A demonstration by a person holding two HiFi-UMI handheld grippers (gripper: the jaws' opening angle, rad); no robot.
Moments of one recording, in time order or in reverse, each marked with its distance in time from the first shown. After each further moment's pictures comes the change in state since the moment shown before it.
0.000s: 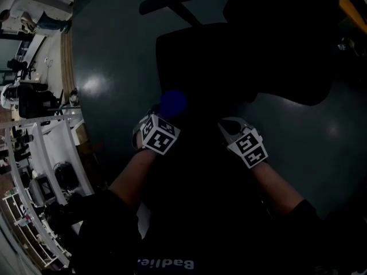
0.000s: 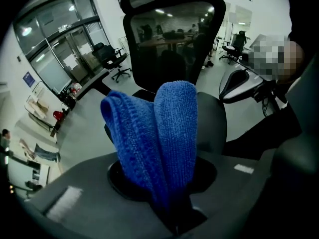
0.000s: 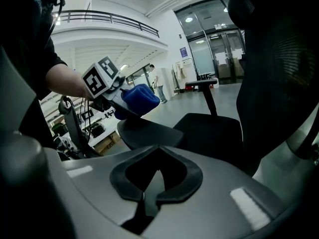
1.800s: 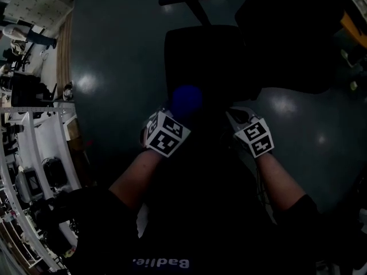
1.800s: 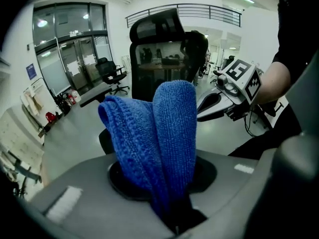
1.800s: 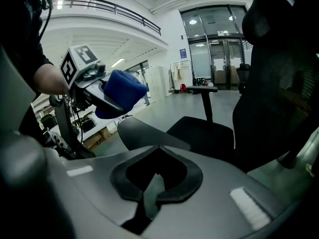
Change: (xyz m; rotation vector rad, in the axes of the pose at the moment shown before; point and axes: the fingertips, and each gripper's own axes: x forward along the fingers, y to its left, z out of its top) left arm -0.055 -0.027 0.006 -0.035 -0.243 -0.071; right arm 0.004 0.009 0.016 -0.064 0.021 -0.124
